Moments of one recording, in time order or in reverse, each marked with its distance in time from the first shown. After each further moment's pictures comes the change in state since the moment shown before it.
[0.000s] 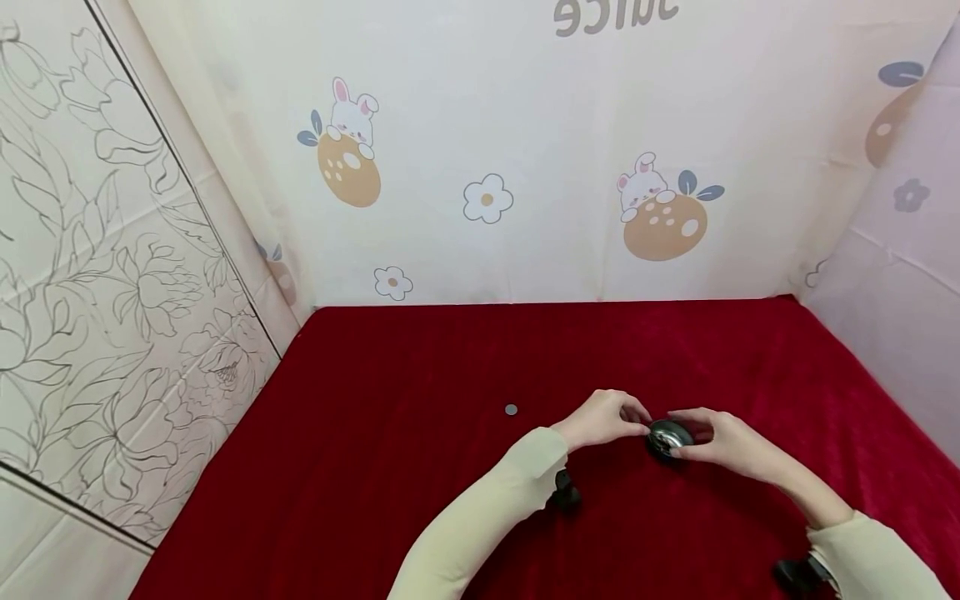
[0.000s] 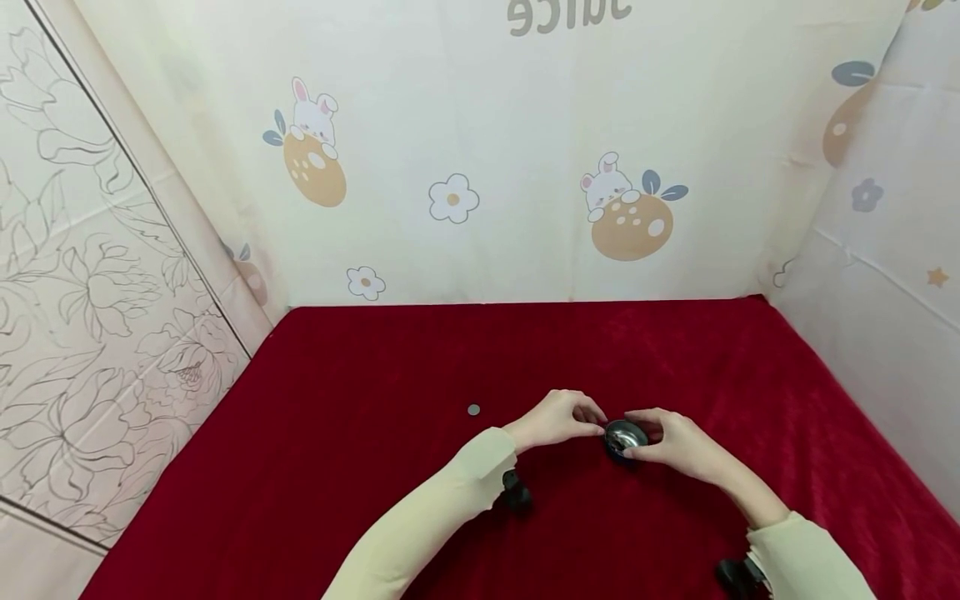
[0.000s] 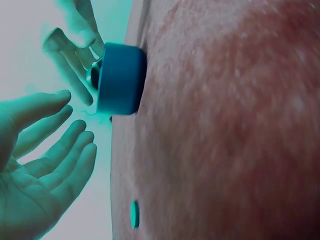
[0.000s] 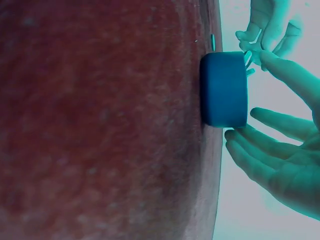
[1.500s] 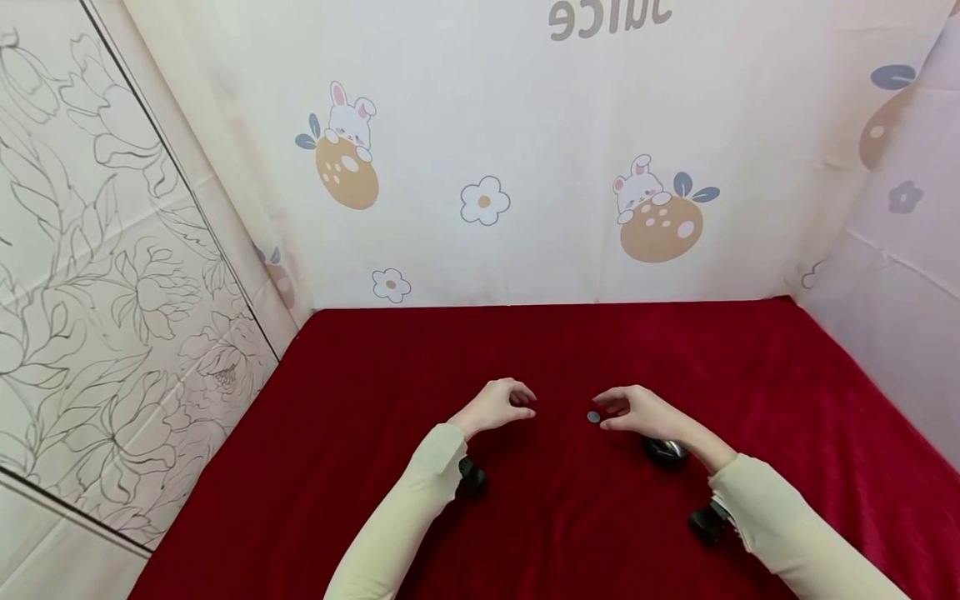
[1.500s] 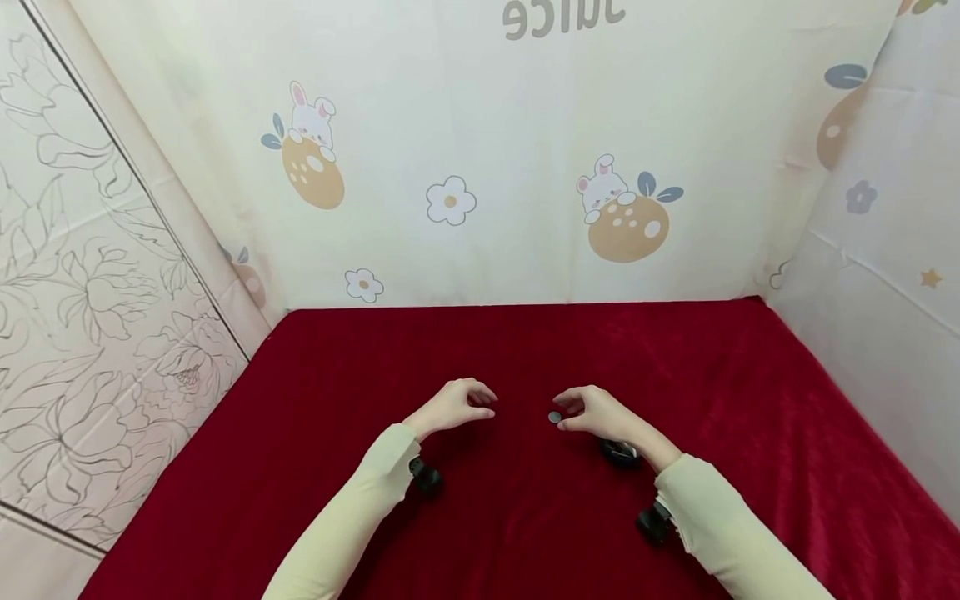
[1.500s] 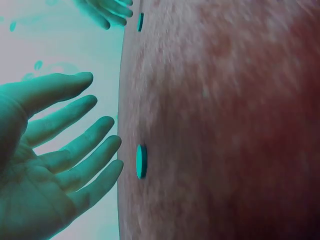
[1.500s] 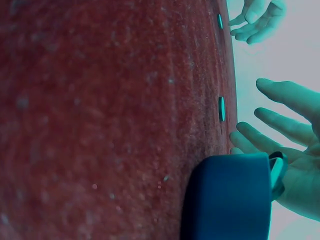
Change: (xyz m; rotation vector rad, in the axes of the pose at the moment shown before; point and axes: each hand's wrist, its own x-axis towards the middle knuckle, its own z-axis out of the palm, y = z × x) left_hand -0.077 -0.087 -0.075 -0.007 0.072 -0.147; right_hand 0.075 -0.016 0.036 0.050 -0.126 -0.084
